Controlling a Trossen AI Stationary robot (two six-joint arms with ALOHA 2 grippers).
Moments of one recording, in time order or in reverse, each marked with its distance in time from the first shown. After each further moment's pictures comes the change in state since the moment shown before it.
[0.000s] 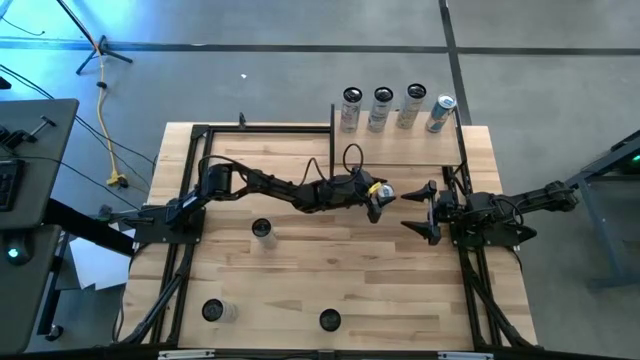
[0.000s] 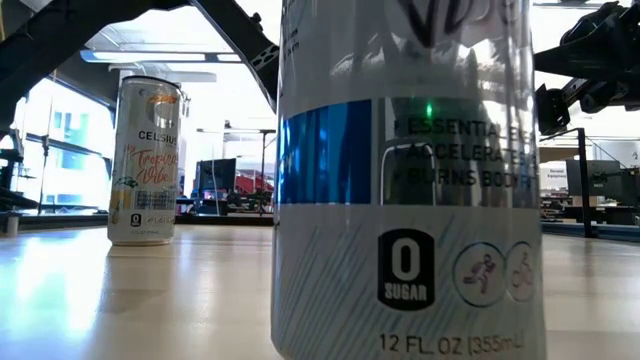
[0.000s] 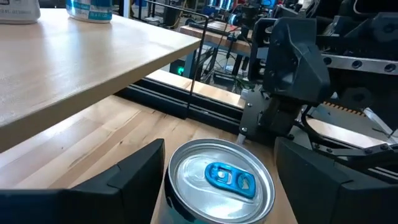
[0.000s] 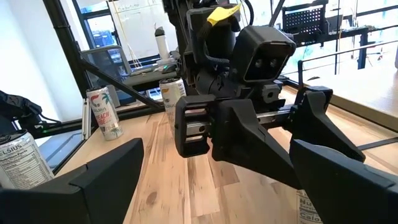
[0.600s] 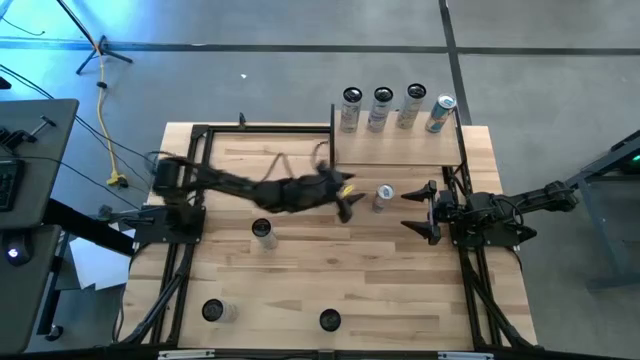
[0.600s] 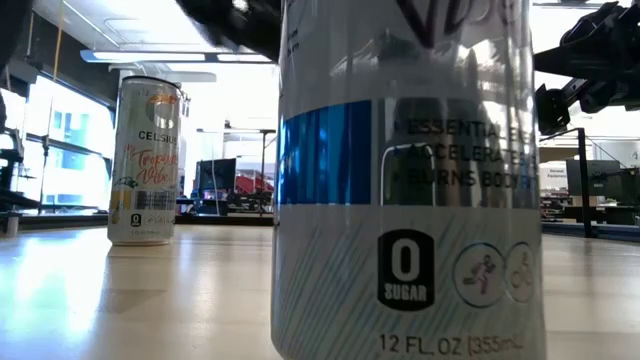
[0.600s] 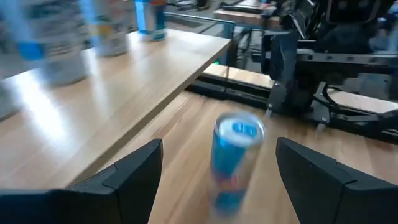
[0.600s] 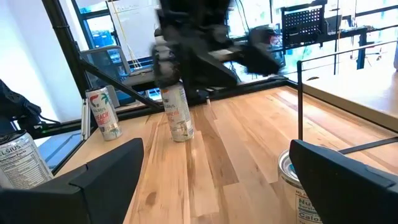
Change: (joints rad) left arm -0.082 -0.466 -0.358 -0.246 -0.224 0.078; right arm 0.000 0.000 0.000 0.000 0.005 0.000
